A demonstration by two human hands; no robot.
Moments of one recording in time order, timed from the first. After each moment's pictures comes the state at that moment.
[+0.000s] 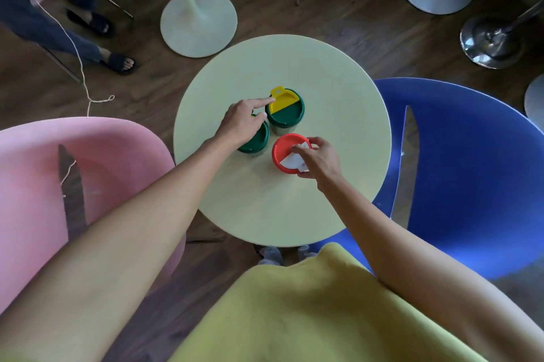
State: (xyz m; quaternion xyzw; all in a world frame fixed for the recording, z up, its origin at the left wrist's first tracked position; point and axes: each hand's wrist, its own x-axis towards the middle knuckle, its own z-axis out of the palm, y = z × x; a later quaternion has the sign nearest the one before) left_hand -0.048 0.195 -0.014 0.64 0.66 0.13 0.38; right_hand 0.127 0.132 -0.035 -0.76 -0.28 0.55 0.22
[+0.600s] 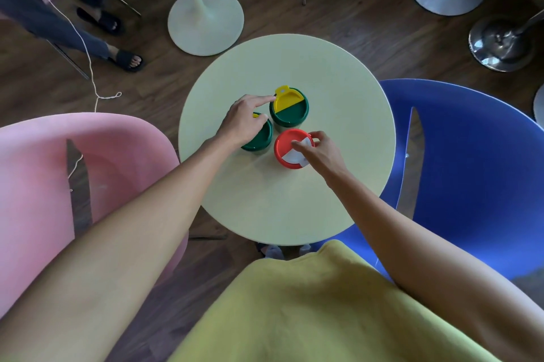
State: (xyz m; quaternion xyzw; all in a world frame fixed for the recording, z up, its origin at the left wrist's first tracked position) left_hand -0.054 0.192 -0.017 0.64 0.66 0.13 0.37; right_hand 0.135 0.141 -0.040 -0.73 -0.42 0.51 0.16
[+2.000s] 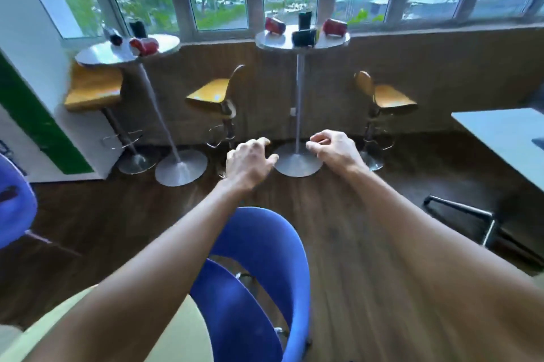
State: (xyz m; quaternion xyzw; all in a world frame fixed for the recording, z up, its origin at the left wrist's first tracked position) left_hand 0.489 0.085 0.237 0.94 0.26 0.14 0.16; right_hand 0.601 -0.070 0.245 -0.86 -0.24 0.10 0.44
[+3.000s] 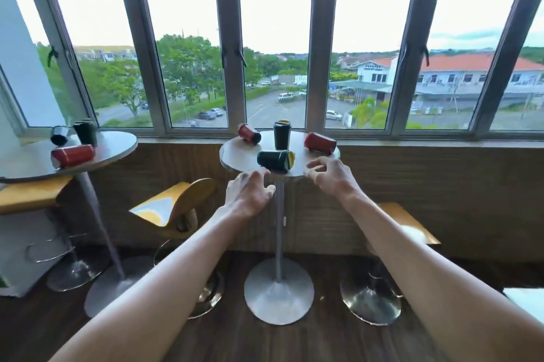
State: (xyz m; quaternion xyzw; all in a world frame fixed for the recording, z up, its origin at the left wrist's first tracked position) left_hand 1.073 0.226 0.339 0.93 0.25 0.22 0.16; right_hand 1.190 0.078 0.361 -0.82 -0.33 0.04 0.47
